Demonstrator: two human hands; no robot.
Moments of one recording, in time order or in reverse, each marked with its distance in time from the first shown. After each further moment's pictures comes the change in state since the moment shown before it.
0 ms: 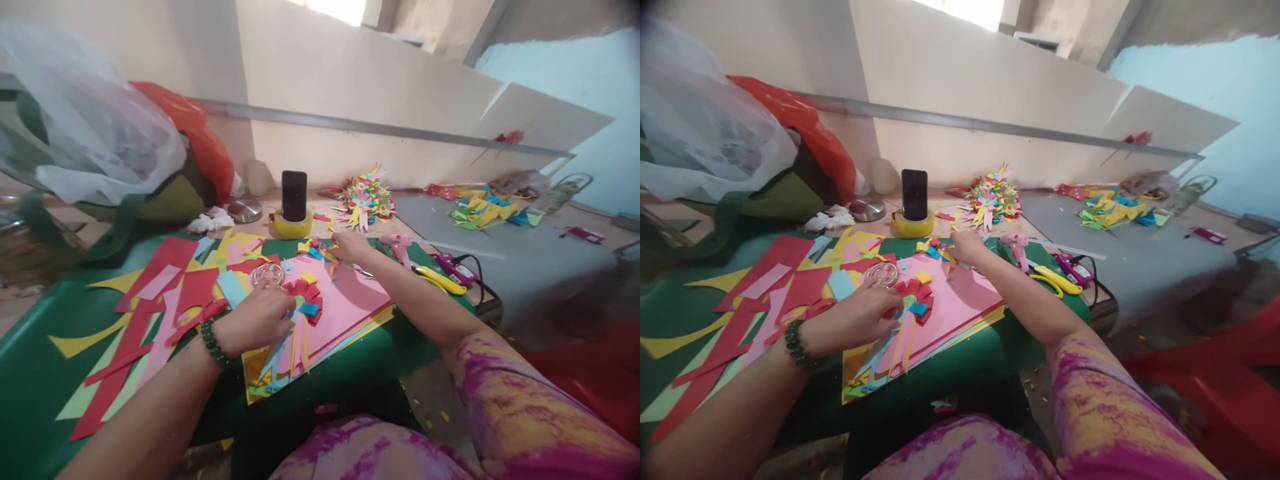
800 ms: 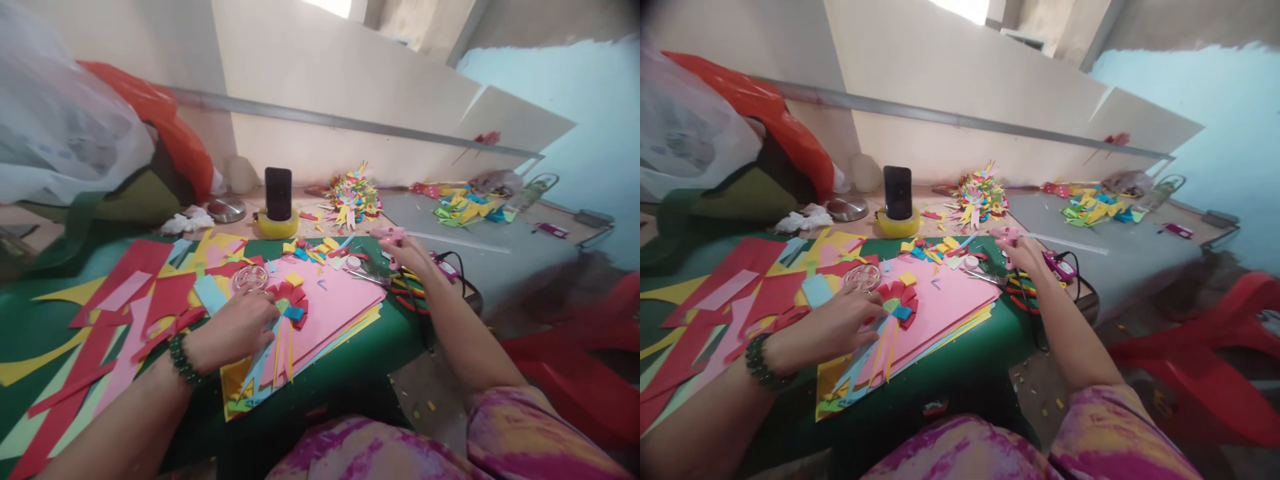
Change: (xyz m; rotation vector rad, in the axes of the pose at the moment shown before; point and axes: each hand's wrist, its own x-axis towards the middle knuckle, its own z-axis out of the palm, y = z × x) left_hand 0.002 0.003 -0.005 0.003 -0.067 0.000; right_hand -0.078 0.129 0.005 0.396 0.163 0.416
